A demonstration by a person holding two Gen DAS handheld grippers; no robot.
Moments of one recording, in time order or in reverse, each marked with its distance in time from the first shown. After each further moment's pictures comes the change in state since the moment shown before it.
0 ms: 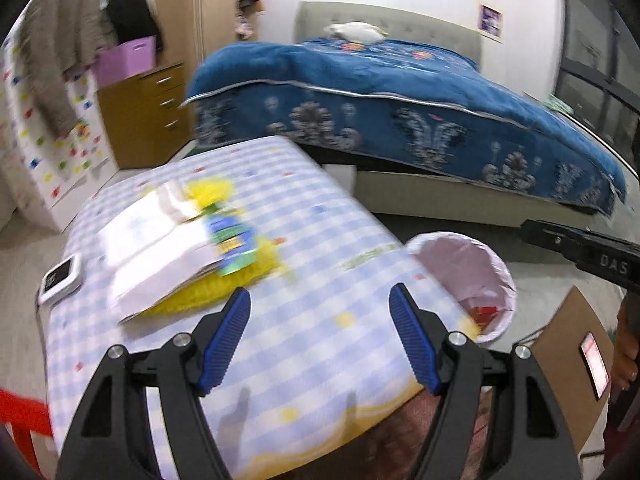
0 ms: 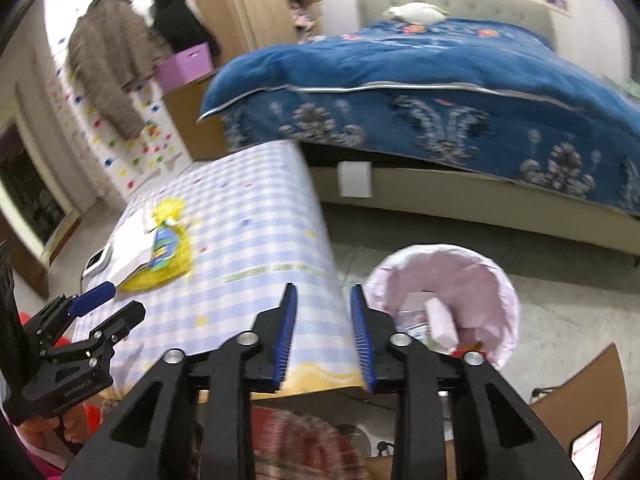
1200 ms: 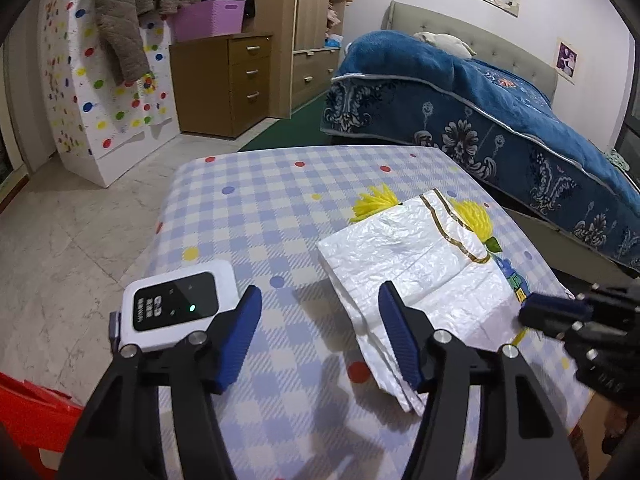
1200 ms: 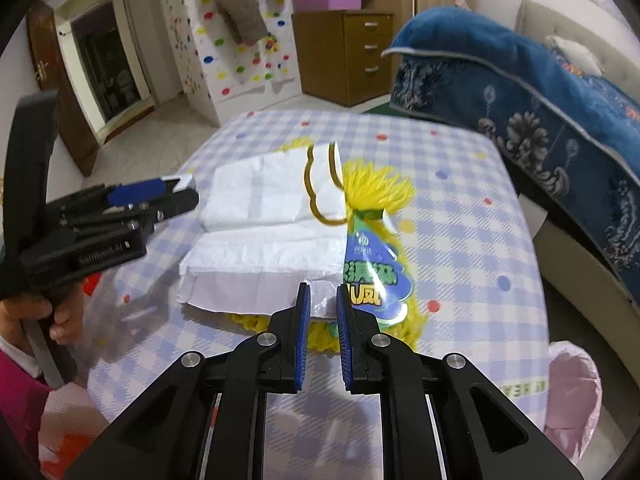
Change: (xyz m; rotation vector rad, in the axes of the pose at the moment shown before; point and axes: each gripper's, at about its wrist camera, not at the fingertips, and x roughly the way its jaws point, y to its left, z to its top) left arm 0.053 0.218 0.022 -0.170 0.020 0.101; right arm 0.143 0.215 0.024 -0.399 0.152 0.198
